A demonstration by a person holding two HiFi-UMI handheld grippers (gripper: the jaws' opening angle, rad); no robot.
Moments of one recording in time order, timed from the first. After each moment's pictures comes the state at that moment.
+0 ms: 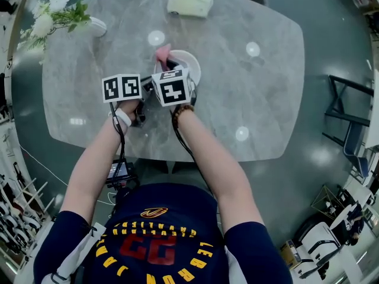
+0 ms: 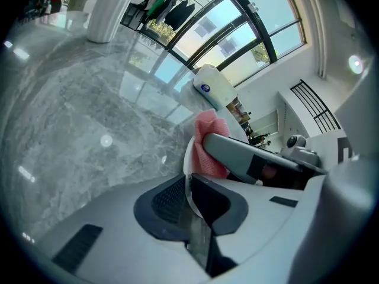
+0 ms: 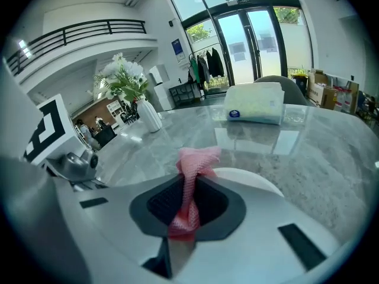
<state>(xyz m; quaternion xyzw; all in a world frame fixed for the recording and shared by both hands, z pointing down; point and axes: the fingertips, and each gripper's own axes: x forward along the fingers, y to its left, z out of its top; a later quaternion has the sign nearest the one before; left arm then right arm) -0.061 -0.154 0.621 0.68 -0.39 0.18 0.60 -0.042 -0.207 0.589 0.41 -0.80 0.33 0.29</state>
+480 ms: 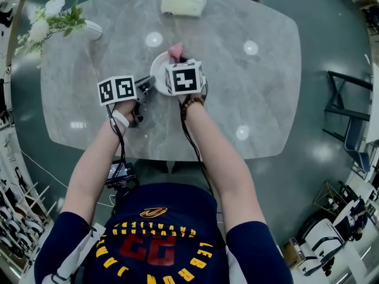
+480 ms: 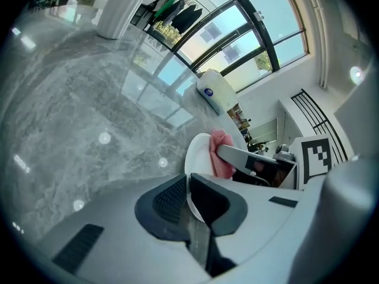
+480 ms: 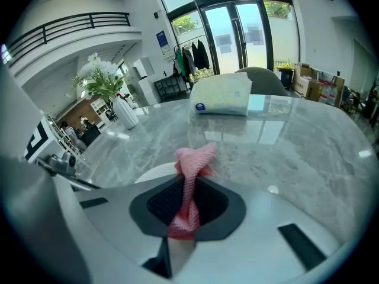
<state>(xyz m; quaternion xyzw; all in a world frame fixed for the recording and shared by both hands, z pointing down) -0.059 -0.155 0.620 0.67 -0.40 0.15 0.61 0.021 -0.225 0.600 0.45 -0.76 0.35 0.31</state>
